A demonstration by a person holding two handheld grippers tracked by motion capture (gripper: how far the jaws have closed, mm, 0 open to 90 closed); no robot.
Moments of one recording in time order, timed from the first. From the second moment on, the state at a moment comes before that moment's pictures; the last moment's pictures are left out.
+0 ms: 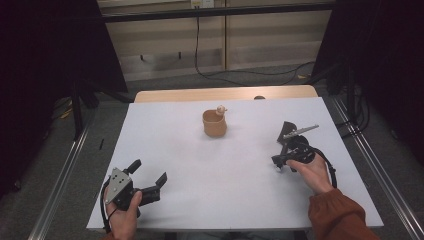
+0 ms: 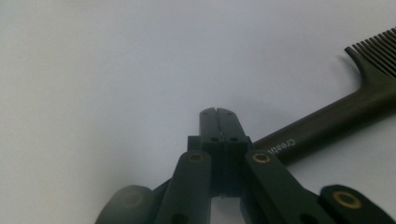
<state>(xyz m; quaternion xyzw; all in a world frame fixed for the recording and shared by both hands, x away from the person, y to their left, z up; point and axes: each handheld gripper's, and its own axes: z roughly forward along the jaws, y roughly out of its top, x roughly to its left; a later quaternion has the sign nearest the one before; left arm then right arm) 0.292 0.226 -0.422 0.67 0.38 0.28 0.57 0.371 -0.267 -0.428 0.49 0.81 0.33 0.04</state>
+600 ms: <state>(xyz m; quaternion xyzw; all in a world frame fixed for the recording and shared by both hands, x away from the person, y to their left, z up) 0.292 0.225 -0.422 0.68 0.38 0.28 0.57 0.366 -0.267 -0.428 0.48 0.81 0.32 0.04</state>
